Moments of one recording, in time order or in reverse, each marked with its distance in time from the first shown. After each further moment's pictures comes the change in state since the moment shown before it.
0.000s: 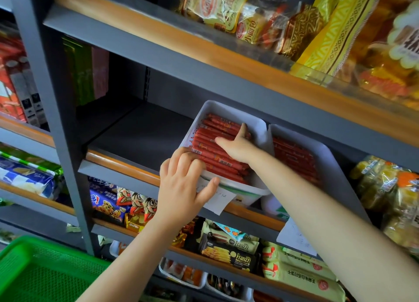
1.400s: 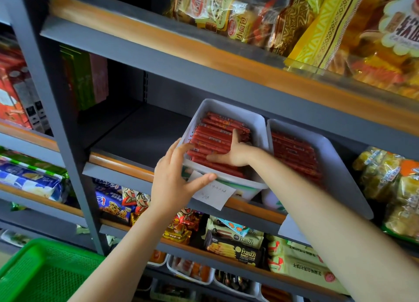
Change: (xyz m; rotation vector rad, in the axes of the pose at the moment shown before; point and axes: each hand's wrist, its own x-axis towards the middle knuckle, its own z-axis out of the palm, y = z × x) left_hand 0.009 -0.009 -0.016 -0.368 -0.145 -0.251; right_hand -0.006 0.011 0.003 -0.305 -0.148 -0.065
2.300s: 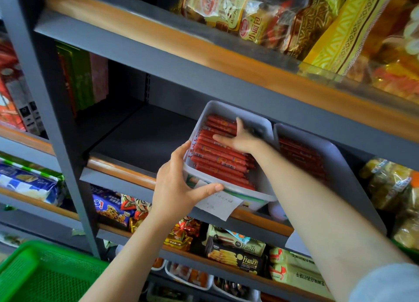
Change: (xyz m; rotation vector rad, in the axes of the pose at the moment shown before) left_hand 0.008 0.000 -0.006 -0.246 -0.047 -0.063; right_hand 0.060 -0.003 -0.021 0.190 0.141 -0.018
